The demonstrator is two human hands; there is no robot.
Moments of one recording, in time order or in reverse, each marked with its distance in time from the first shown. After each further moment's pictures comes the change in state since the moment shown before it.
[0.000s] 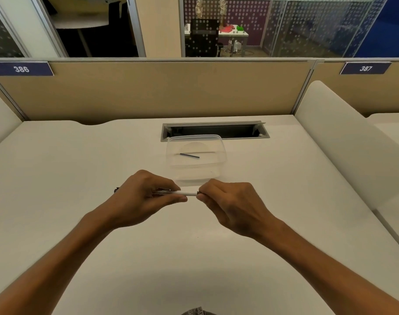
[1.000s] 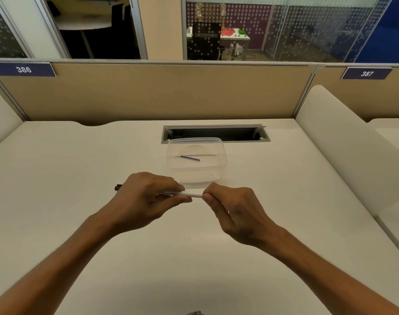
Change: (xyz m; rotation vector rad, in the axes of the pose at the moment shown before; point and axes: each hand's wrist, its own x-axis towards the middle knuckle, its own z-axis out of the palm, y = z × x) left_hand 0.003 0.014 -0.001 0.227 0.081 0.160; right_hand -0.002 -0.006 -0.005 0.194 0.037 0.137
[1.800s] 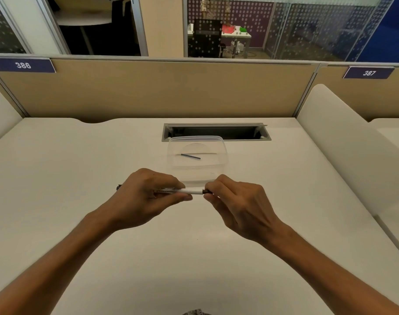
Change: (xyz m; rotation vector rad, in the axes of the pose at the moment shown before) left_hand -0.001 -0.007 0.000 -0.181 0.001 -0.051; right_hand 0.003 0.003 -0.005 -0.246 0.067 -0.145
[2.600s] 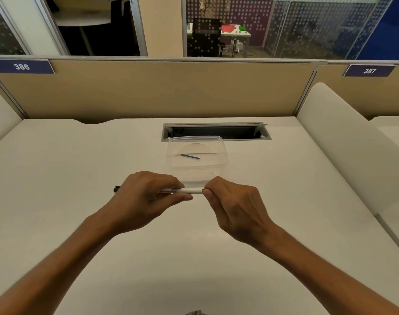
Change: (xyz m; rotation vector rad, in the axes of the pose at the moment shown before) left_hand 0.000 0.003 0.003 0.183 0.025 -0.002; right_hand 0.002 -0.006 0.004 0.065 0.004 0.133
